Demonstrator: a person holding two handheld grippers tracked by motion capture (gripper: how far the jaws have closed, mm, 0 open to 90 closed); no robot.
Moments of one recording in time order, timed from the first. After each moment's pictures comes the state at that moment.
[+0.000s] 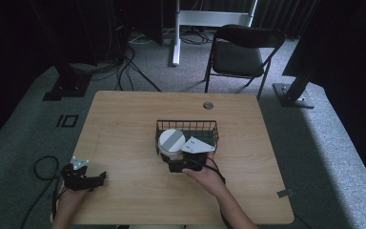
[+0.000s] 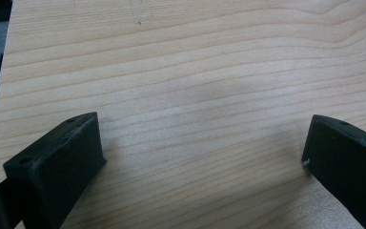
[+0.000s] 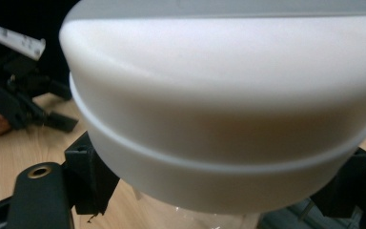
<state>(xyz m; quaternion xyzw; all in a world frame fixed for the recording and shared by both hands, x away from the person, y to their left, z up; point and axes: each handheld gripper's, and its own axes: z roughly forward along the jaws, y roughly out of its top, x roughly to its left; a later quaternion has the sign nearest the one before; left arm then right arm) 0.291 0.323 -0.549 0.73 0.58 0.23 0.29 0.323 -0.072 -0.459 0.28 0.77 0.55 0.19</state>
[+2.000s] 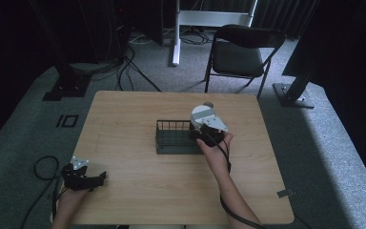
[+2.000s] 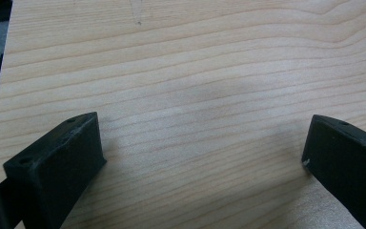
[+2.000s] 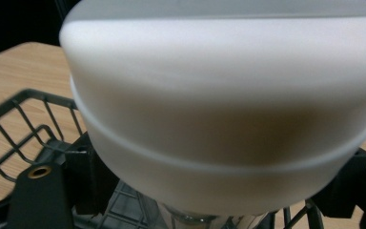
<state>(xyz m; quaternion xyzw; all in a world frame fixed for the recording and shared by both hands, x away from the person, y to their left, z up) 0.290 0.323 -0.549 0.73 0.58 0.23 0.29 0.397 -0.119 -0.462 0.49 0.67 0.44 0.34</state>
